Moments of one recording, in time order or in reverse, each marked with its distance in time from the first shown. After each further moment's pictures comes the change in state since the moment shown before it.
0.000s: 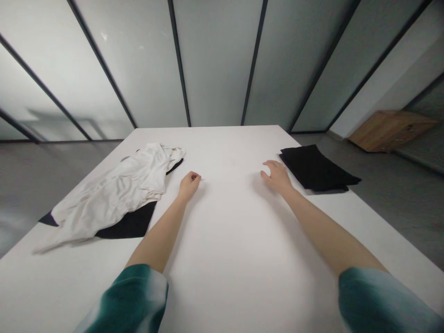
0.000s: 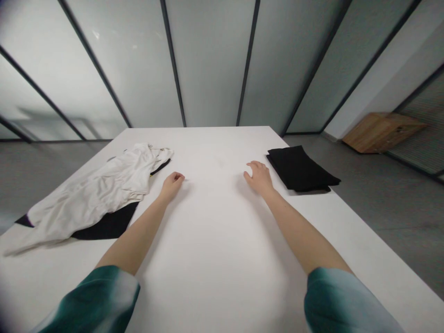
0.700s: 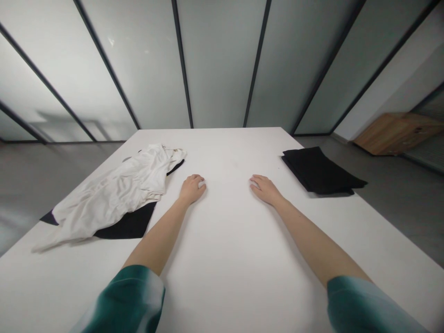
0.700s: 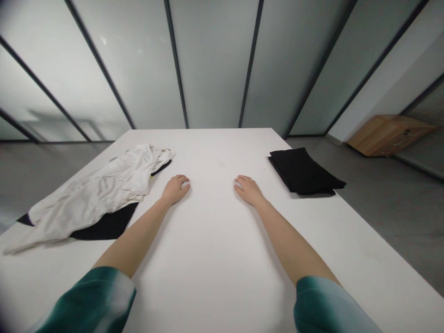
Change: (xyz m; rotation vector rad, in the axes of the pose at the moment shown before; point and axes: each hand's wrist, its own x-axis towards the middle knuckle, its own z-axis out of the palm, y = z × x) left_hand -0.004 -0.007 0.004 0.487 -0.135 0.351; right_hand -0.021 -0.020 0.037 0.153 -0.305 -0.071
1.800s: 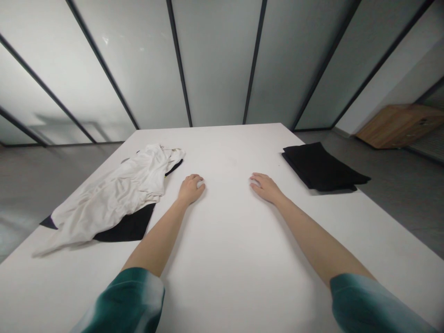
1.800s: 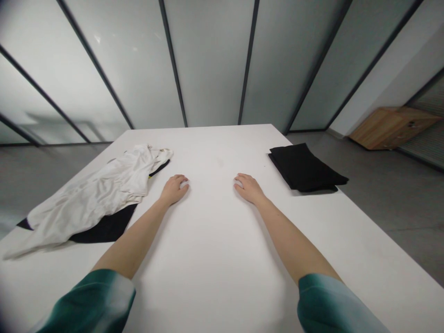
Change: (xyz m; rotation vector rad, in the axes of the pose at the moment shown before) left_hand 0.000 -0.005 0.004 -0.050 0.016 0.003; right_hand -0.002 0.001 -0.001 0.074 0.019 0.015
